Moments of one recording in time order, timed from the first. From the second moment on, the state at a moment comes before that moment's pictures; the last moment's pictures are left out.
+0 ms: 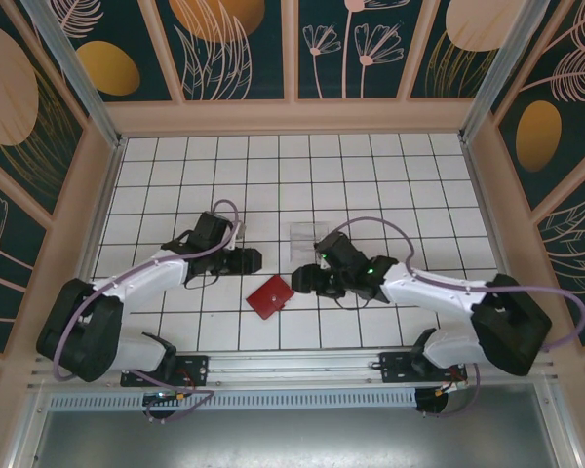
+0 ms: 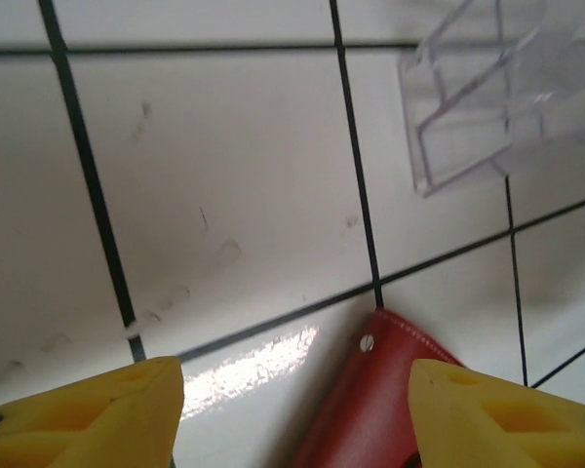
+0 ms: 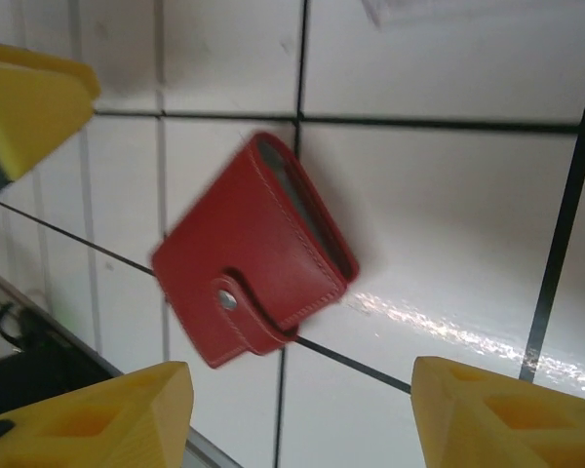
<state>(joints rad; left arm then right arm) -0.49 1.37 0.66 -0.31 0.36 -0.50 0.91 1.35 0.66 -0.22 -0.26 0.94</state>
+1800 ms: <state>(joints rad) -0.38 1.26 0.47 -0.31 0.33 -0.75 1.20 1.95 1.37 -0.79 0.11 0.57</state>
